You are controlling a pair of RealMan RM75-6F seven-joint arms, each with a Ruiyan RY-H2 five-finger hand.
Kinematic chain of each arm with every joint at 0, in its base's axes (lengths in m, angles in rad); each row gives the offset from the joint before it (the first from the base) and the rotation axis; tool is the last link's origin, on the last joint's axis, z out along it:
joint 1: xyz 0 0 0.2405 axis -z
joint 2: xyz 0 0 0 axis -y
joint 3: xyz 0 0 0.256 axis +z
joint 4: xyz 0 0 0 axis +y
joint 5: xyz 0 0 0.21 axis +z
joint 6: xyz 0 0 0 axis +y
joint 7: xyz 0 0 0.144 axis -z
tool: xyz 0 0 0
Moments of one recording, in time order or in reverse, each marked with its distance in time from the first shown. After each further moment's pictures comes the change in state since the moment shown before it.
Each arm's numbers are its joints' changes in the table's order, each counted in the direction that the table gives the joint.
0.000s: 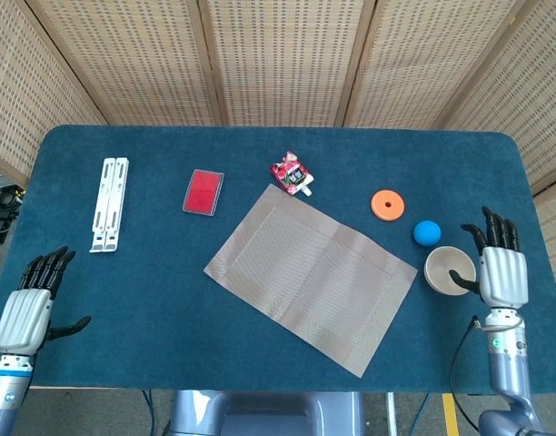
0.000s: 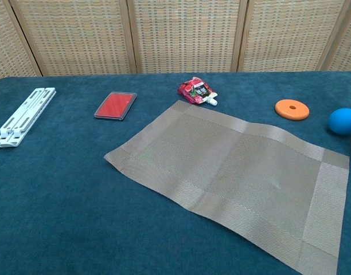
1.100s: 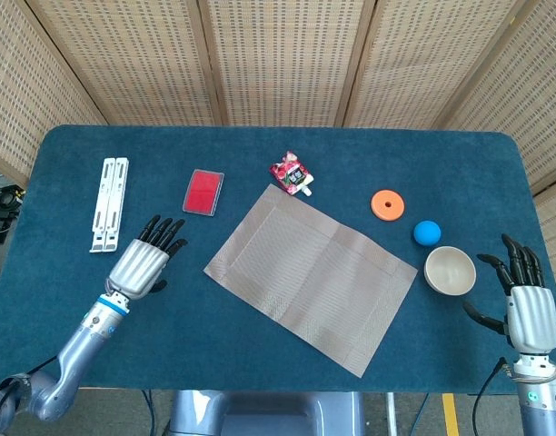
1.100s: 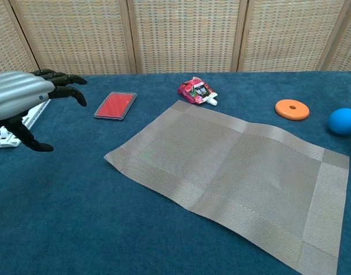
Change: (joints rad) left arm 0.398 0.246 -0.113 0.223 -0.049 -0.389 -0.411; right arm 0.130 -0.110 -0.108 -0.073 -0.208 0.189 -0.221
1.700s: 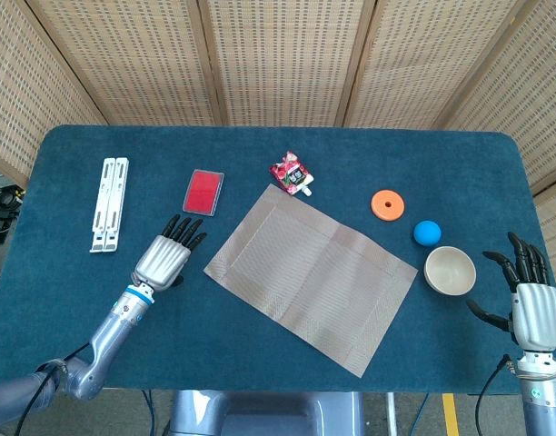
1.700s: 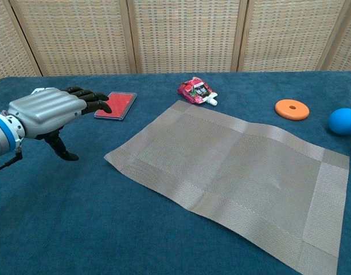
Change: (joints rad) left arm 0.098 0.174 -0.008 0.200 -0.085 -0.067 -0.048; right arm -0.001 -0.003 0.016 0.011 0.027 -0.013 -0.023
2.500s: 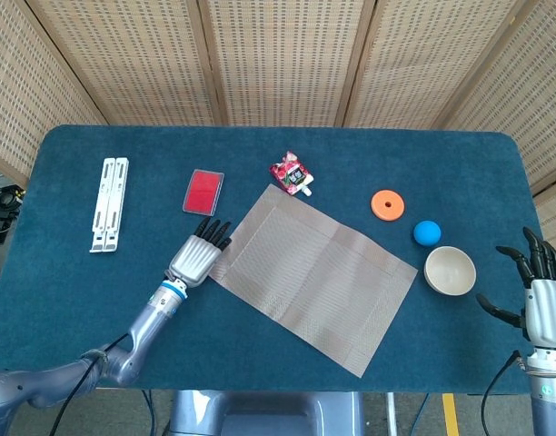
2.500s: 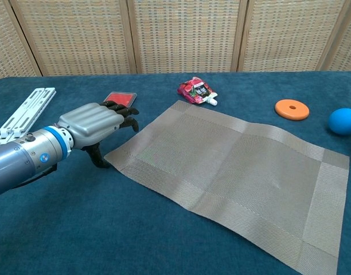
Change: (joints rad) left arm 0.122 0.201 -0.004 0.209 -0.069 -0.059 -0.023; right arm 0.003 -0.017 0.026 0.007 0.027 -0.002 -0.056
